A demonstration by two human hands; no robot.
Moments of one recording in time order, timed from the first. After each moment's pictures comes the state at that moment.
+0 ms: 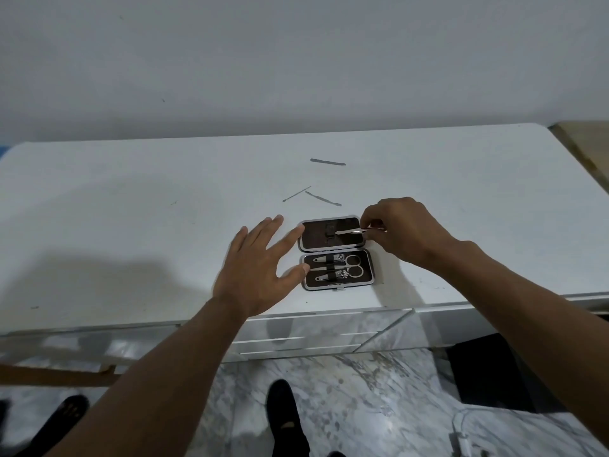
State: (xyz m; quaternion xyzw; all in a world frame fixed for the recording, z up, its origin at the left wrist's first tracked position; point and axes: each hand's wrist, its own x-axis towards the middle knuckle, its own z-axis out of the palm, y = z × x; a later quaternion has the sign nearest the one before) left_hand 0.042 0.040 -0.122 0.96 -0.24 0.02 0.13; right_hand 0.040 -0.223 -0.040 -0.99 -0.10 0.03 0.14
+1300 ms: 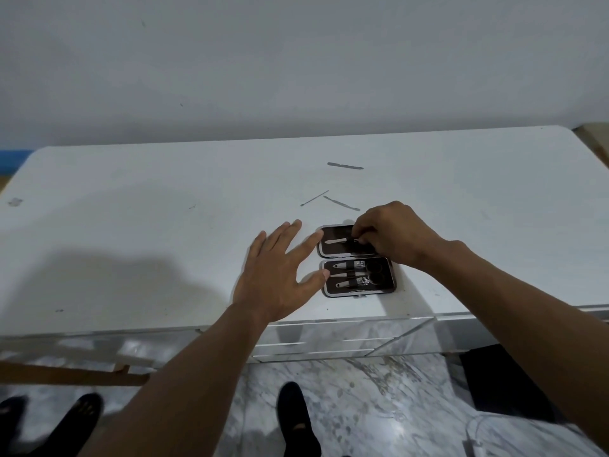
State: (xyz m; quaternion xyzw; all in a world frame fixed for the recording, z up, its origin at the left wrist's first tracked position) left_hand 0.042 0.041 -0.120 0.96 -0.23 0.01 0.14; right_hand 0.066 -0.194 -0.056 -0.97 -0.09 0.10 0.19
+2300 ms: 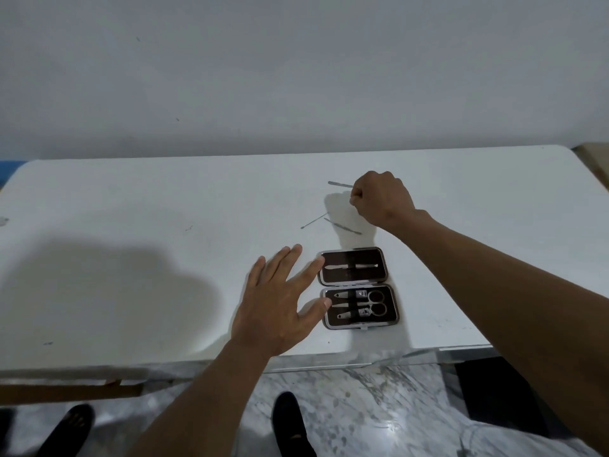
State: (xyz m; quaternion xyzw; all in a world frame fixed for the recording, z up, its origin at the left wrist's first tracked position) left_hand 0.042 0.040 -0.114 0.96 -0.22 0.01 0.16; right_hand 0.166 -0.185 -0.049 -0.98 0.05 0.02 0.17
